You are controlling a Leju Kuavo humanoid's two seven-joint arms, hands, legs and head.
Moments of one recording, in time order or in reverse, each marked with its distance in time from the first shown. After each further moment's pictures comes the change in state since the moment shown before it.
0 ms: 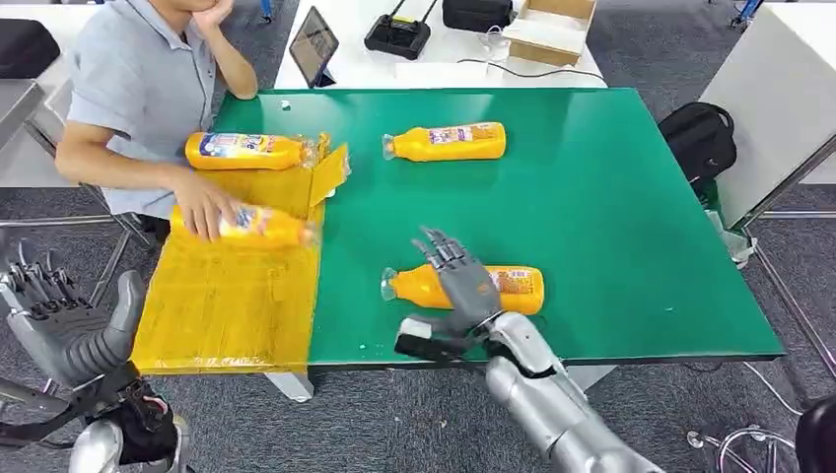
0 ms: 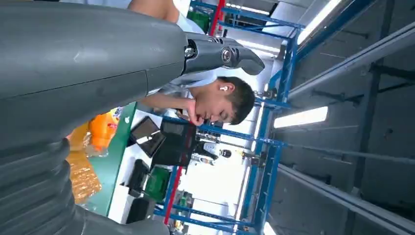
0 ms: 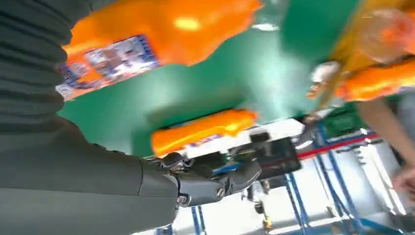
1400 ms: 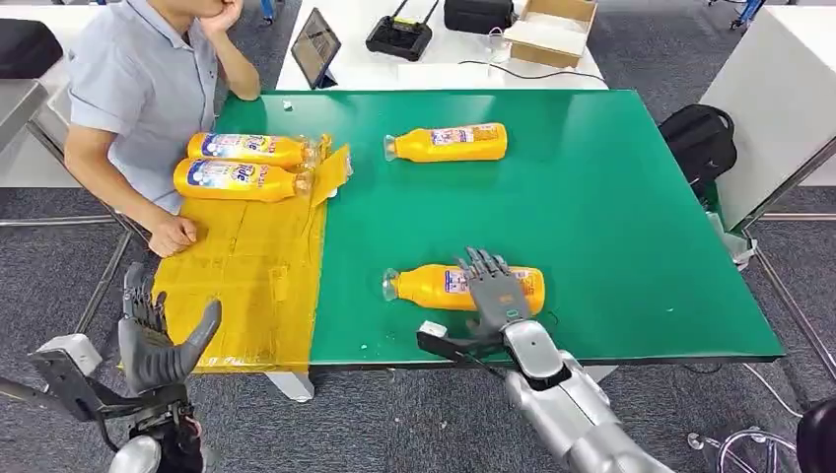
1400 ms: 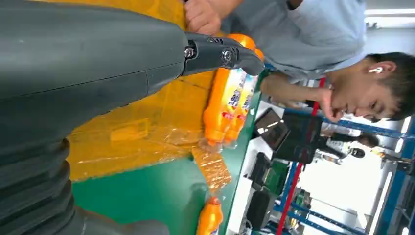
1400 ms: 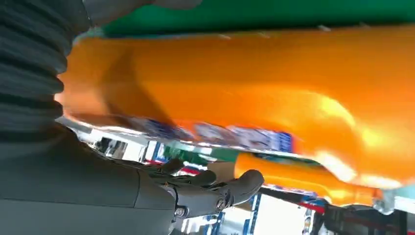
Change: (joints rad) left arm 0.073 0.042 -0.079 0.133 -0.026 0.064 0.326; right arm 0.063 -0.088 -0.020 -0.011 0.419 0.207 0.441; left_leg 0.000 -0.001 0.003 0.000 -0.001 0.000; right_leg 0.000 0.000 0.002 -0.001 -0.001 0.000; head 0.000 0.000
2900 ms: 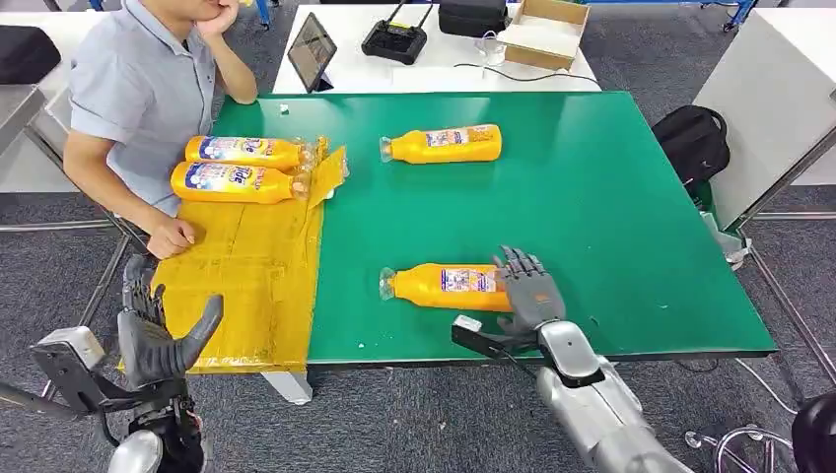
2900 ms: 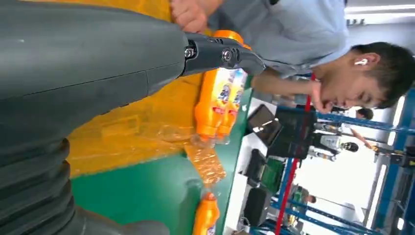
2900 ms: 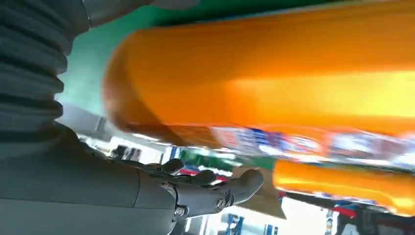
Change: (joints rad) left arm -0.035 0.002 -0.026 -0.011 -0.050 0.040 0.003; right arm -0.037 -0.007 -0.131 0.097 -0.031 -0.055 -0.131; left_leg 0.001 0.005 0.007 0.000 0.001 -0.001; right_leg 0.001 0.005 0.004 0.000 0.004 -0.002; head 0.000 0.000
